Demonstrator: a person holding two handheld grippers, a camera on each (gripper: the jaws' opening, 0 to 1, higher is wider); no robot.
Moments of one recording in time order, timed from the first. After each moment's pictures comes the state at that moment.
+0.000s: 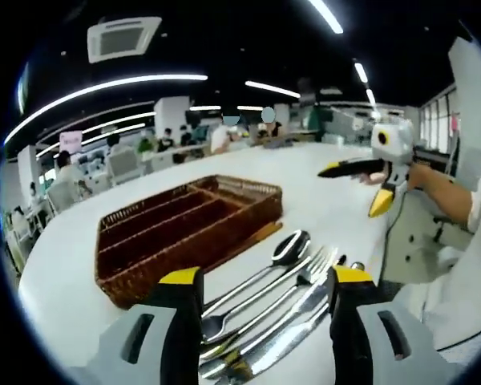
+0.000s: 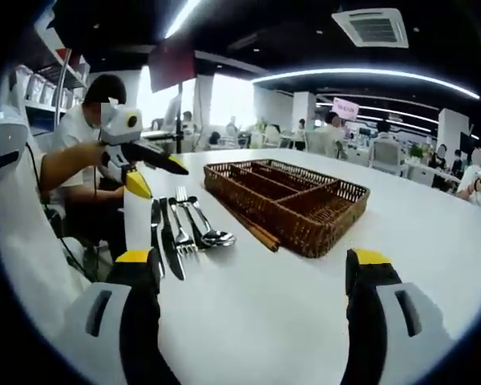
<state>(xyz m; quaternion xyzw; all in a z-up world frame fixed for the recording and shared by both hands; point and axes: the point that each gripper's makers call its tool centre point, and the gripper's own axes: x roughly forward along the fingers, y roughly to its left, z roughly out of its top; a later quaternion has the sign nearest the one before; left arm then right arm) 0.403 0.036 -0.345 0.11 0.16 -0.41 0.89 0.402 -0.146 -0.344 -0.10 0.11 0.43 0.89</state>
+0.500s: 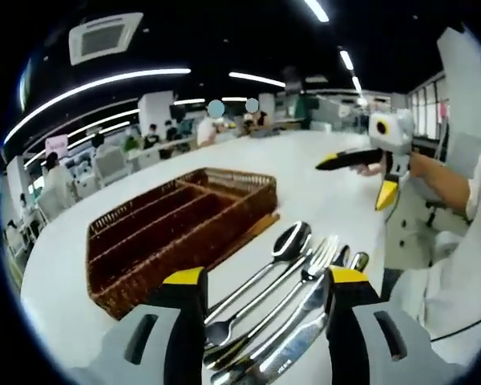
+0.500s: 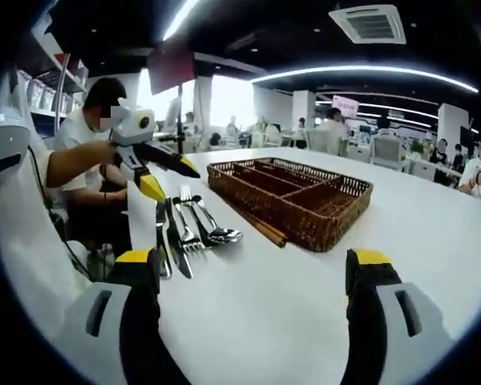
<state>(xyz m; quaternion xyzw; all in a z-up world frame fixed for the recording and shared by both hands) 0.415 0.032 -0.352 0.13 0.18 -0.43 0.88 0.396 -0.143 -0.349 -0.09 0.11 0.43 0.89</state>
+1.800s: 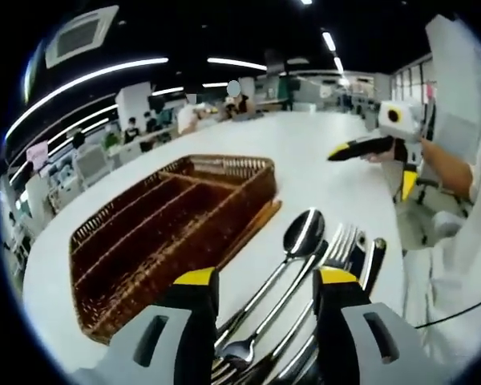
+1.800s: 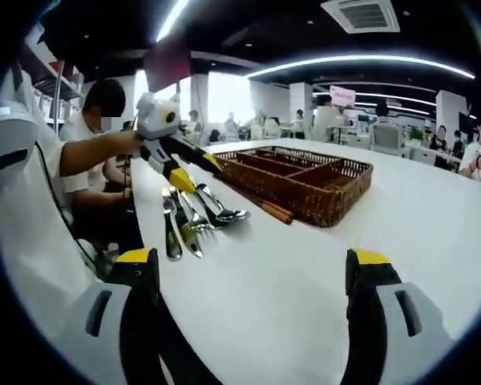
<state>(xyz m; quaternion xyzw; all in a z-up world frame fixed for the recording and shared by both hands) 0.442 0.020 -0.371 0.18 0.21 -0.47 0.84 0.379 -0.153 -0.370 -0.07 0.14 0.43 0.89</state>
